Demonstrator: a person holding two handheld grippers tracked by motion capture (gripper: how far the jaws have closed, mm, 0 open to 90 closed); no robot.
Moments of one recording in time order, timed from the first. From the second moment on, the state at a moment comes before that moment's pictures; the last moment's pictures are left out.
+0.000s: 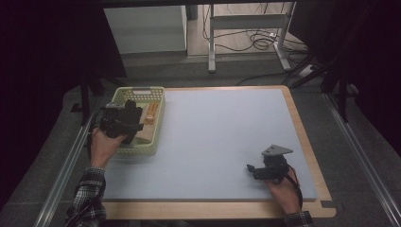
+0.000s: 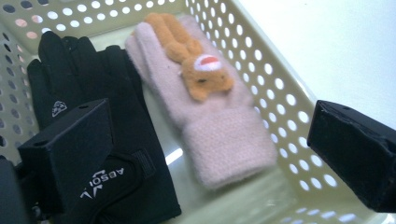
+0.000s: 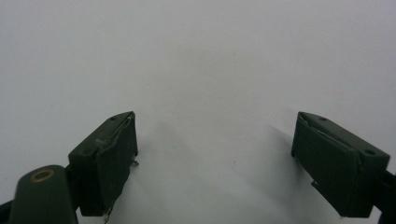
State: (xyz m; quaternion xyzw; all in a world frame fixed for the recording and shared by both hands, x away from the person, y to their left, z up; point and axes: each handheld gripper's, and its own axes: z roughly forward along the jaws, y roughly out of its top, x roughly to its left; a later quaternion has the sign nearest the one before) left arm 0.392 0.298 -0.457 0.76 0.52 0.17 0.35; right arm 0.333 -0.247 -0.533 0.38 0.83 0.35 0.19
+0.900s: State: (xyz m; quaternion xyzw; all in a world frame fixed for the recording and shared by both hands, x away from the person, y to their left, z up) left arm 0.359 0.273 -0.453 0.78 0.46 0.17 0.38; right arm 0.332 -0.247 -0.533 0.38 0.83 0.35 0.19
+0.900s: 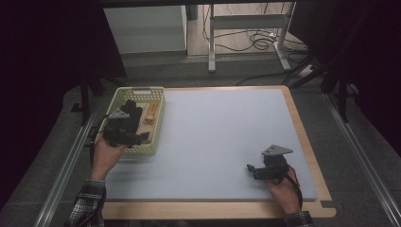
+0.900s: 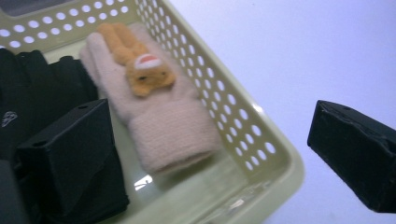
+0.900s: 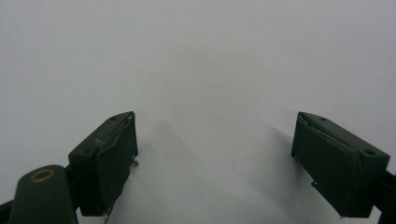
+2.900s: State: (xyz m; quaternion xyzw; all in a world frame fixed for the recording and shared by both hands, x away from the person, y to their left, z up) left arm 0.316 0.136 -0.494 0.84 0.32 0.13 0.42; right arm 0.332 -0.247 -0.533 0.38 0.83 0.35 0.19
